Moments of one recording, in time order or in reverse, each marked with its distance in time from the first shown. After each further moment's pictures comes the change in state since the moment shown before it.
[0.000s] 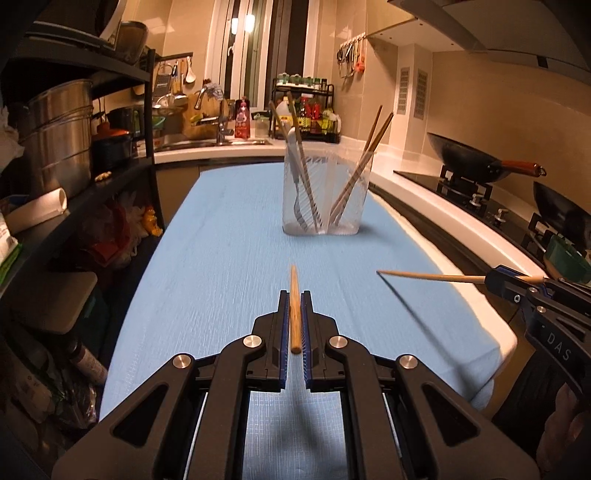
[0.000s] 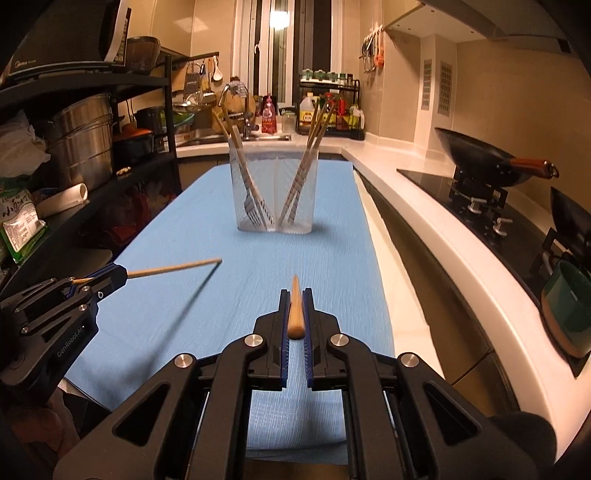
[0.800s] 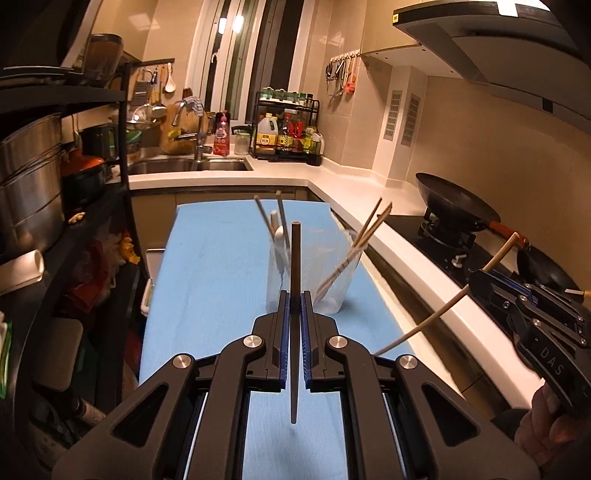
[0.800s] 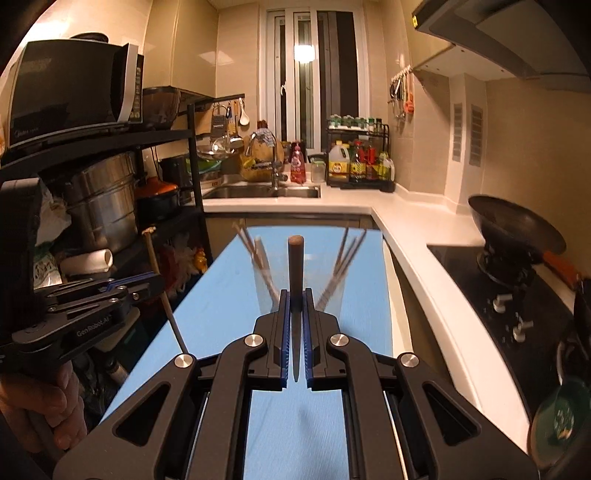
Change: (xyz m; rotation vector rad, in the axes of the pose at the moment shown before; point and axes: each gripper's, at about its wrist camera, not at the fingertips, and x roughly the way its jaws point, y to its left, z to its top) left arm 0.021 0.022 0.156 -0.033 0.023 -0.123; right arm 0.002 -0.003 0.158 -0.027 -0.135 0.133
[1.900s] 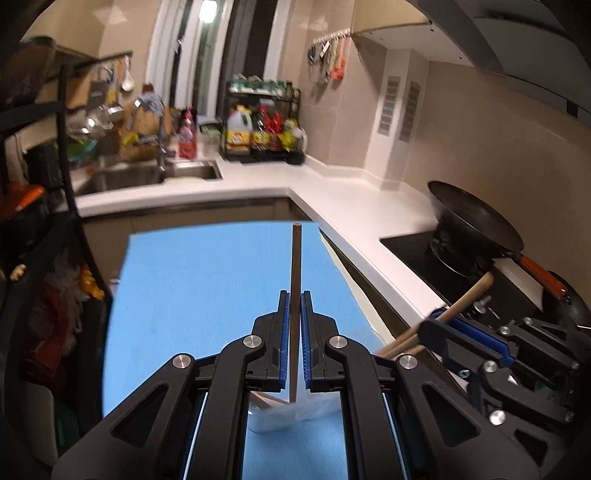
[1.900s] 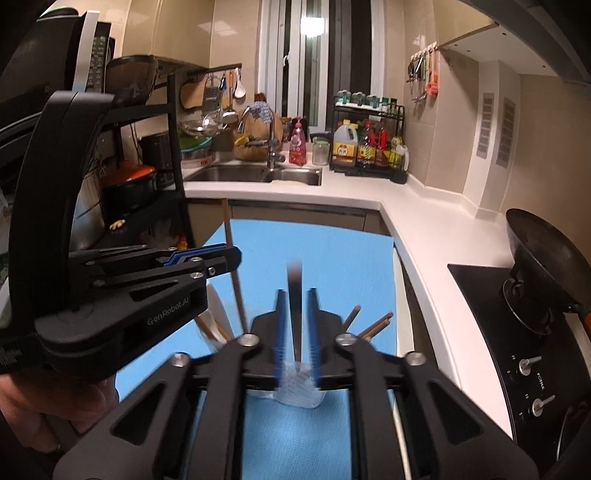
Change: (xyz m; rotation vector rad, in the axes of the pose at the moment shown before) left arm 0.164 -0.012 0.105 0.038 0.075 -0.096; right arm 0.154 -0.021 0.058 -0.053 0.126 -0.004
